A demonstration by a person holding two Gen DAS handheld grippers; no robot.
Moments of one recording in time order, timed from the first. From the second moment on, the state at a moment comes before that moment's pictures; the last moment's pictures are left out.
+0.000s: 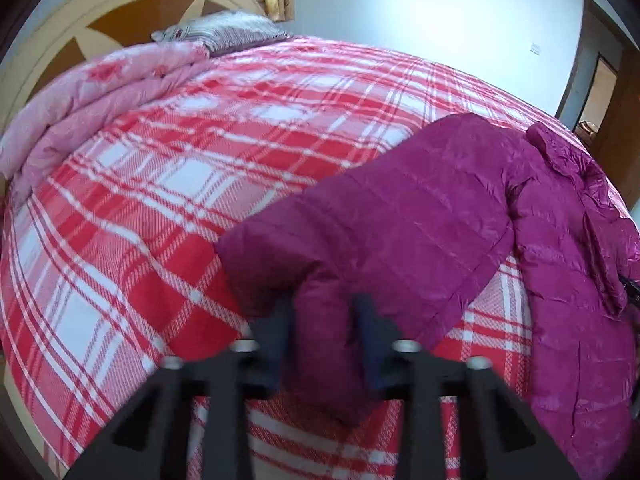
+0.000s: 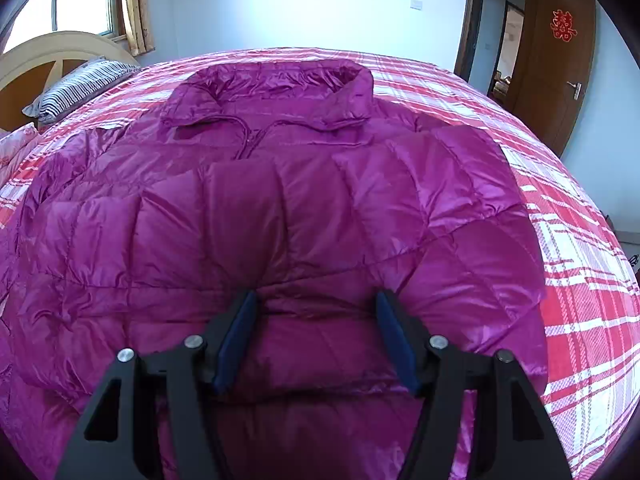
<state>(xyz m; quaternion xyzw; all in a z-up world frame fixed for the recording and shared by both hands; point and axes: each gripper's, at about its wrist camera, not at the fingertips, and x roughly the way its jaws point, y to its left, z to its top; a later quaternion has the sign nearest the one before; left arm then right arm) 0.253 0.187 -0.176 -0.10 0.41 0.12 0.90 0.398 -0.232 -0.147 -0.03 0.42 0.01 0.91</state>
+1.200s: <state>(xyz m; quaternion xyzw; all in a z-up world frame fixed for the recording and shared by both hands) 0.272 0.053 0.021 0.10 0.18 0.02 0.98 0.396 -0.236 -0.146 -0.01 0.41 0.02 0.91</state>
